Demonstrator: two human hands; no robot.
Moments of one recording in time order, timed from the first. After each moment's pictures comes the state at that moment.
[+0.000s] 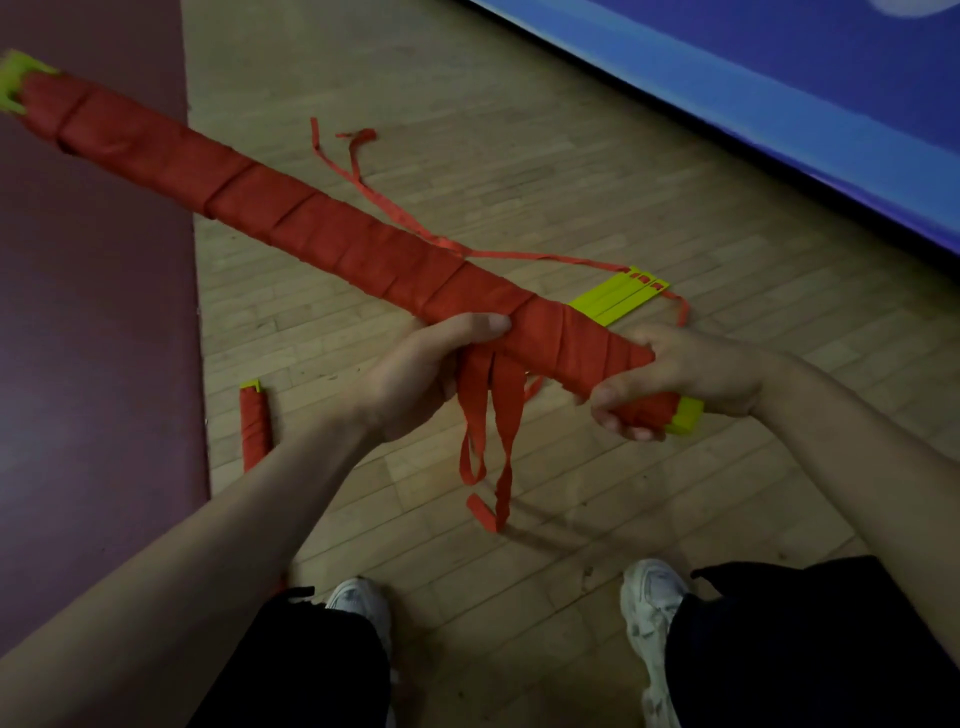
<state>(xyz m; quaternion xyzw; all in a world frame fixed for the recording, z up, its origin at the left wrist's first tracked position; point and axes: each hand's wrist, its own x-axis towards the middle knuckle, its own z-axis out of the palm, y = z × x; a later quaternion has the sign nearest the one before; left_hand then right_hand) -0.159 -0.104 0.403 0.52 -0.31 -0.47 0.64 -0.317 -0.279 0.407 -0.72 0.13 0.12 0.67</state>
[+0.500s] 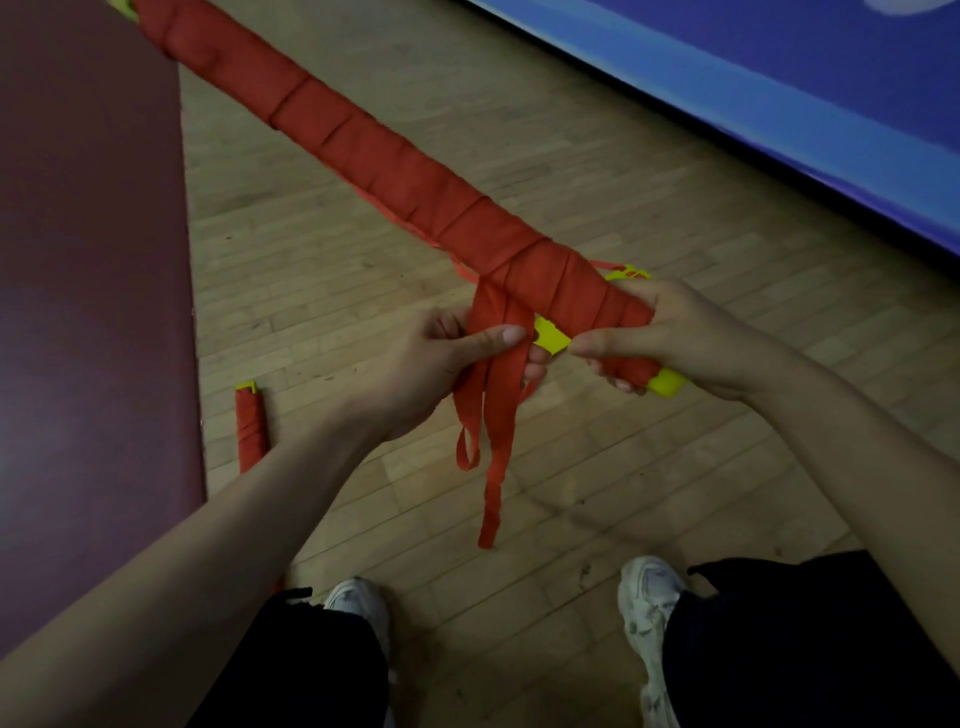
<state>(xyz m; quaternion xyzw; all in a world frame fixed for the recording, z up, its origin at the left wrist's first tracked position) -0.163 -0.110 0.405 0.53 -0.31 -0.51 0.60 -0.308 -0.276 0.416 -0.76 0.19 -0.07 0.62</state>
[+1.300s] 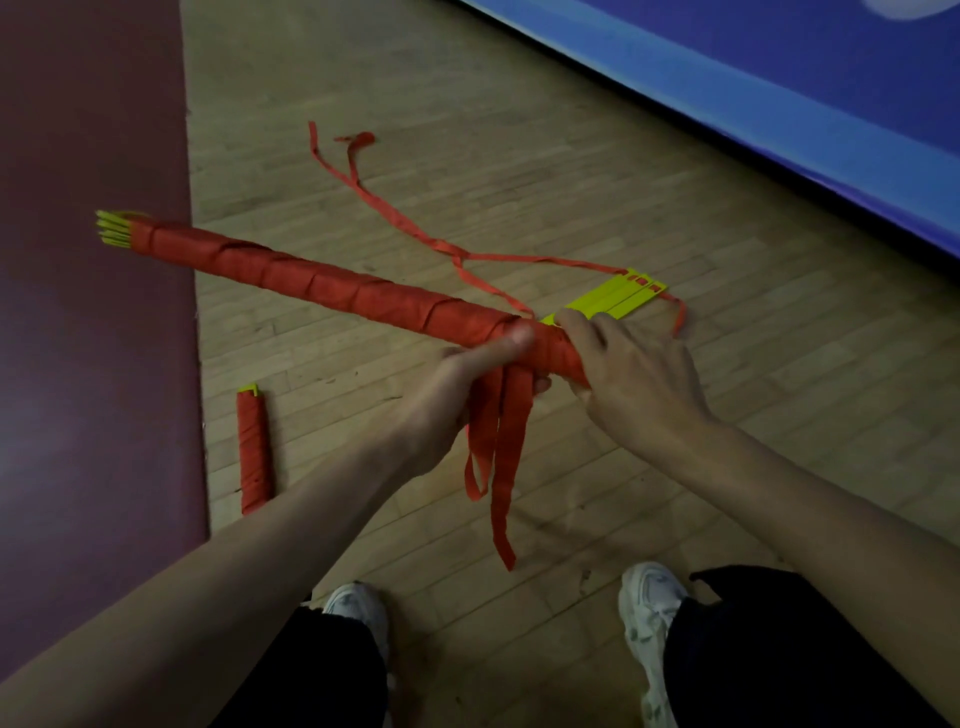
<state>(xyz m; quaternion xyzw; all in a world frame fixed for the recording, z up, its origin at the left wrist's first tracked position) -0.182 -0.118 0.384 0.61 -0.24 -0.46 0.60 -0.299 -0.252 0.361 -0.93 0.18 -0.28 -0.14</state>
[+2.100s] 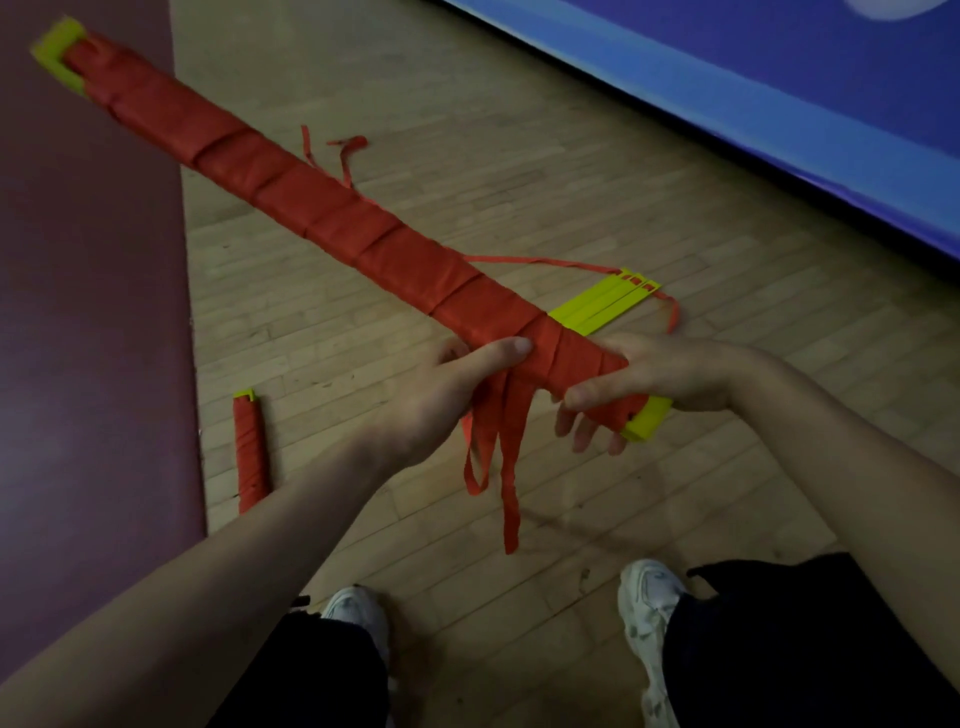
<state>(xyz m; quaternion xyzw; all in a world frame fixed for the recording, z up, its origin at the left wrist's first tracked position) -0.176 -0.115 0.386 0.60 -0.30 -0.44 0.60 -0.312 -0.272 0.413 -0.74 0.17 0.16 0.63</state>
